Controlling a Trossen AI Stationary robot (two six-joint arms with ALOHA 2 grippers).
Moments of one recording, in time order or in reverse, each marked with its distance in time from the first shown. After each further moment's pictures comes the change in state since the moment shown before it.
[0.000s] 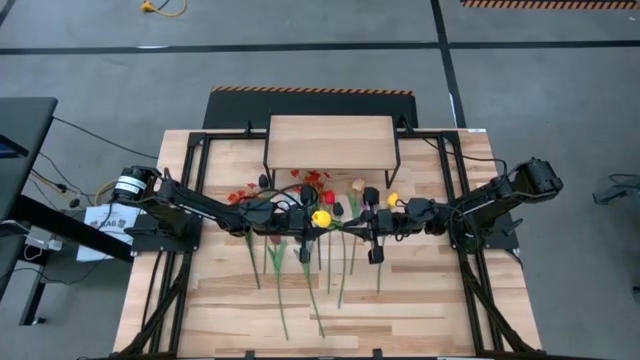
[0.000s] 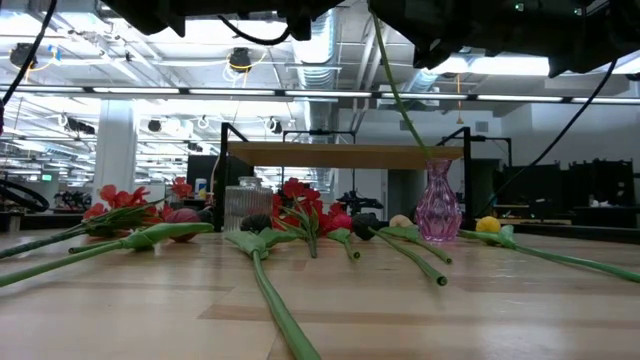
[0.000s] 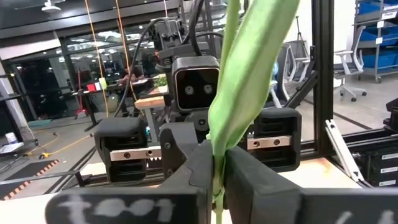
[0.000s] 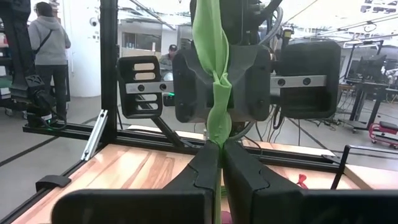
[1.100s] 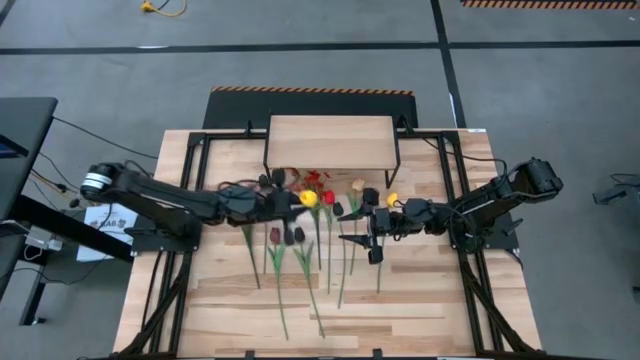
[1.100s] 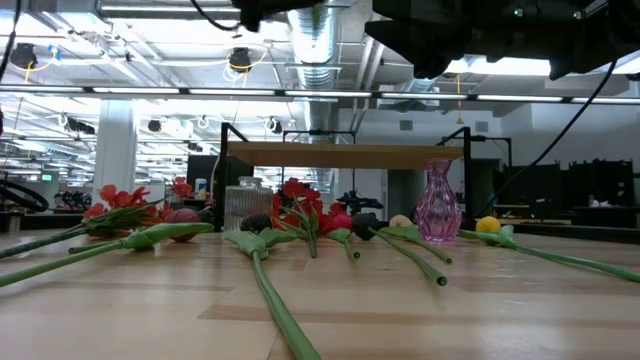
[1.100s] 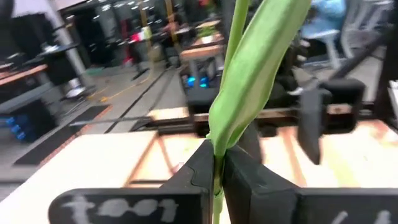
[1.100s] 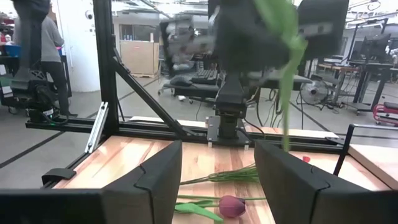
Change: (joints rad) left arm 0.013 -0.324 -0.001 -0.531 -0.244 -0.040; right arm 0.000 0.000 0.000 -0.052 0.003 0.053
